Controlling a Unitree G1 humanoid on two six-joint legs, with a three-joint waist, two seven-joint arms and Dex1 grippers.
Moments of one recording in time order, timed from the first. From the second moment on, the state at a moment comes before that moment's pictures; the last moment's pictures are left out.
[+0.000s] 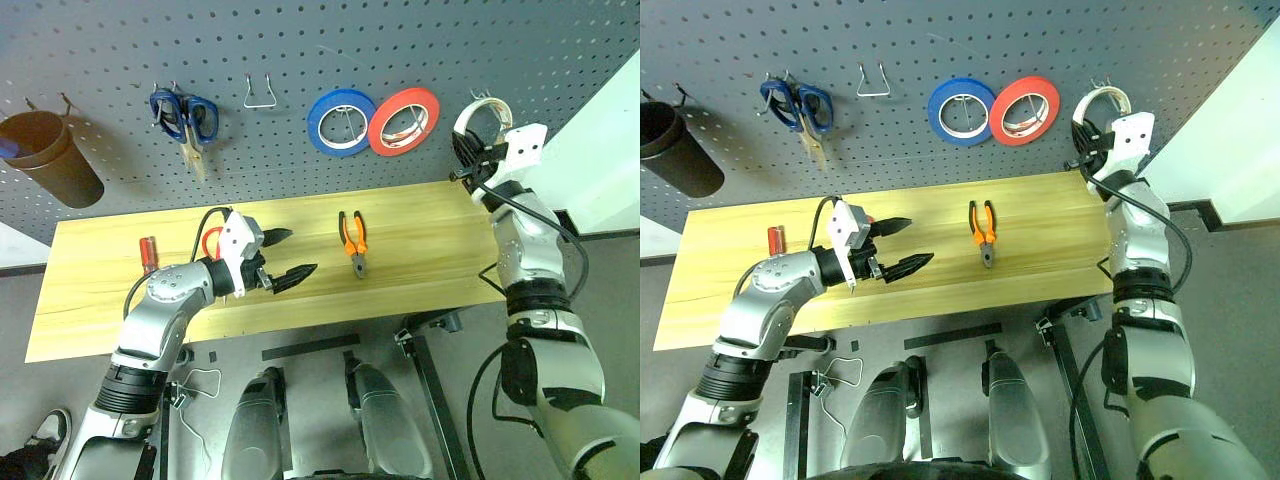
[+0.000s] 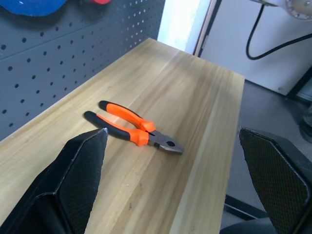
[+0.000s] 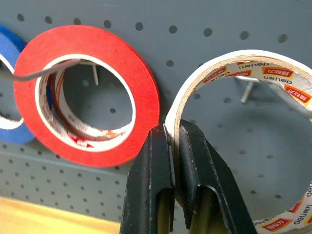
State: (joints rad) left arm -0.33 0.47 -0.04 -0.14 -0.38 0.37 -0.85; right arm -0.87 -0.42 -0.23 0.81 0.24 -0.25 0.53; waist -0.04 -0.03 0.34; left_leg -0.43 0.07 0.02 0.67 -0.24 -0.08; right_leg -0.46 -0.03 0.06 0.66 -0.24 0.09
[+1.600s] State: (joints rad) left arm -0.23 0.48 -0.07 -0.25 -0.37 0.44 -0.75; right arm -0.31 -0.22 0.03 -0.12 0.17 0.52 0.27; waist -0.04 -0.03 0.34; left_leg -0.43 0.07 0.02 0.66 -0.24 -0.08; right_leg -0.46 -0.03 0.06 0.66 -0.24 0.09
